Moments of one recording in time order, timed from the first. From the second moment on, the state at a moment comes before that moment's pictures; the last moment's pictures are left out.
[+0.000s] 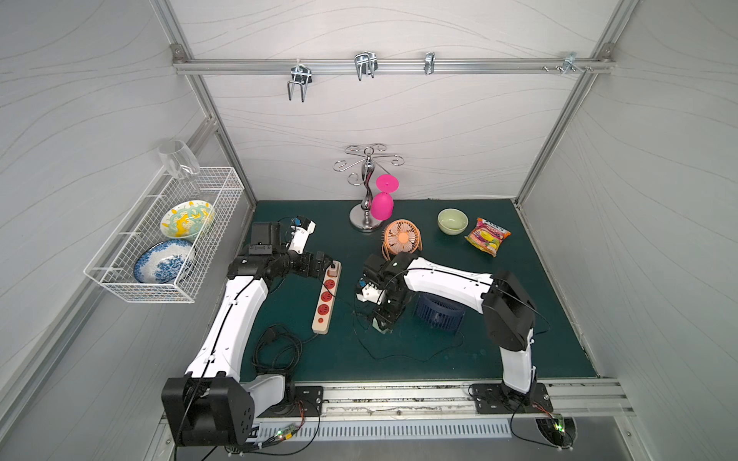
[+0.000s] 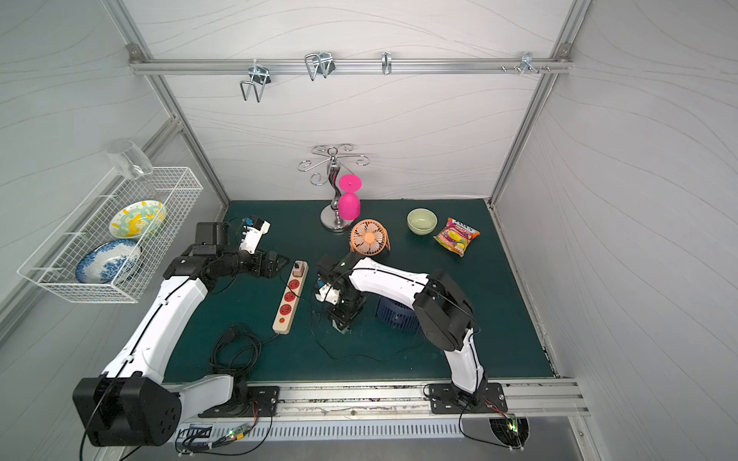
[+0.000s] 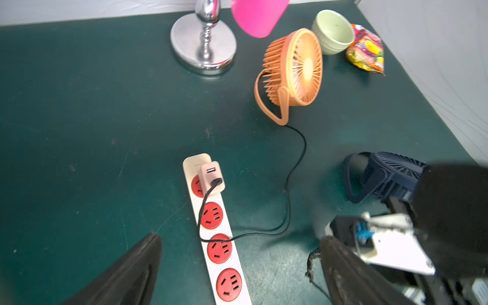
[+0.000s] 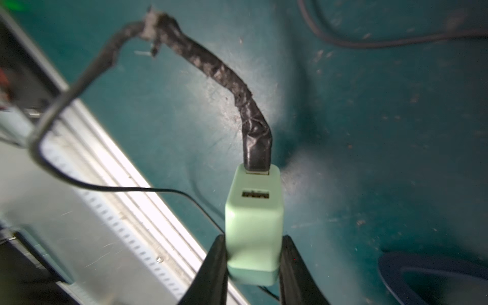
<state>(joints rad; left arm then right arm) 0.03 1.19 1.09 -0.75 0.54 0.19 0.98 1.94 1.57 -1.11 -0.34 -0.03</state>
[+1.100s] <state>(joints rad) -0.22 1.29 1.47 -1.23 0.88 1.32 0.62 1.68 1.64 -1.17 -0.98 -0.65</state>
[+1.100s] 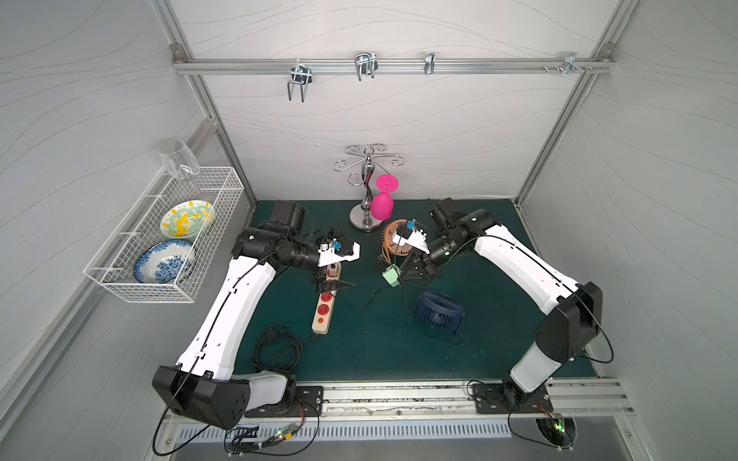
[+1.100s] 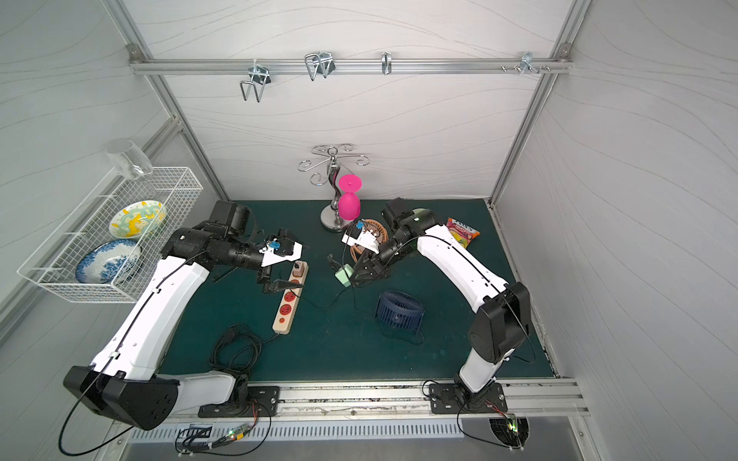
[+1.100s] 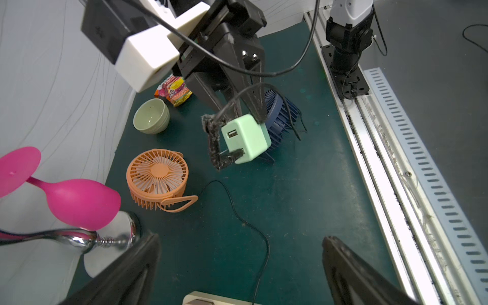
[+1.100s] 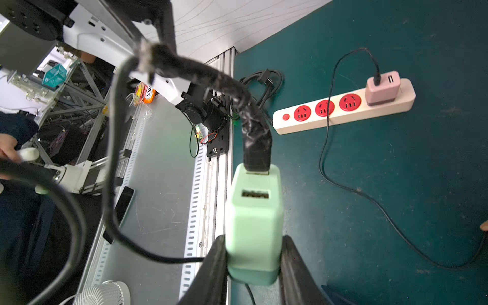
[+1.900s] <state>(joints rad) -0.32 1.29 1.35 -1.13 0.88 1.96 0.70 1.82 1.80 -1.28 -1.00 -0.86</state>
